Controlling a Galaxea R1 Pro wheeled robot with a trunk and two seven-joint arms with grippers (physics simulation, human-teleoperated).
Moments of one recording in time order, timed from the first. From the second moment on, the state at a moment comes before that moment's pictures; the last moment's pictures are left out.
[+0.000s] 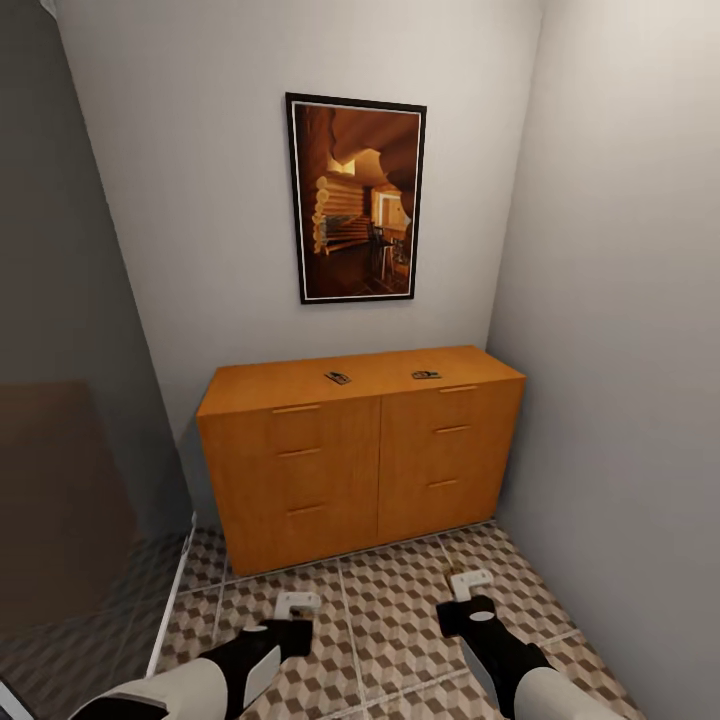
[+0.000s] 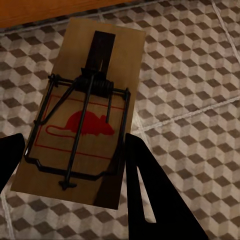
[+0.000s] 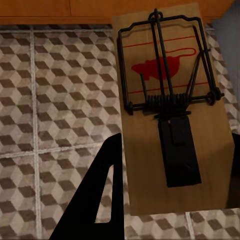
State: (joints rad) left arm -0.69 -0.15 -0.10 0.00 0.09 0.02 0.01; right arm -0.62 0.09 -0.10 -0.24 0.28 0.10 -0.11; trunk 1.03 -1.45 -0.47
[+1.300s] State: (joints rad) left arm -0.66 -0.14 -0.10 -0.01 0.09 -0.06 0.01; right arm -0.62 0.12 -0.09 -0.24 0.29 0.19 -0.11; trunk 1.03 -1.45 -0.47
